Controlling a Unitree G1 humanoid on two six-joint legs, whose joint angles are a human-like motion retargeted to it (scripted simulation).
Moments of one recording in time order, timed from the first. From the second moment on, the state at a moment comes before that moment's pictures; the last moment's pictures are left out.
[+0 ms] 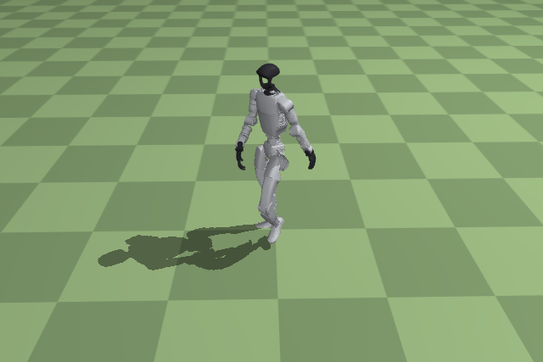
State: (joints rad) left arm 0.26 0.20 0.44 1.70 0.03 0.05 -0.10; right arm -0.37 -0.03 0.22 1.15 -0.41 -0.29 0.36; waist 0.20 -0.05 0.13; left_leg -0.48 0.34 0.53 1.18 -0.02 0.13; right_leg 0.09 -0.09 -0.42 0.03 -0.08 -0.04
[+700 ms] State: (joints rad) left arm -0.14 0.03 0.15 1.51 0.13 -0.16 -0.15; right arm 0.18 -0.20 -0.02 1.70 -0.25 0.06 -0.01; waist 0.04 0.01 0.03; left_leg 0.04 0.04 0.52 0.20 -0.14 0.03; right_leg 0.08 -0.04 -0.44 0.23 -0.10 0.00
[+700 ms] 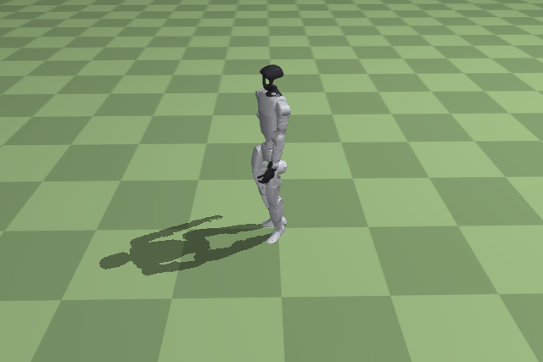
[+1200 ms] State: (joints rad) left arm 0.28 0.16 0.35 1.70 -0.10 0.03 -0.06; right arm -0.28 -0.05 0.18 1.11 -0.47 -0.27 0.25; waist 0.16 -0.05 0.03; left_leg -0.37 0.20 0.51 0.98 0.03 0.09; right_leg 0.11 -0.11 -0.42 0.06 -0.13 -0.04
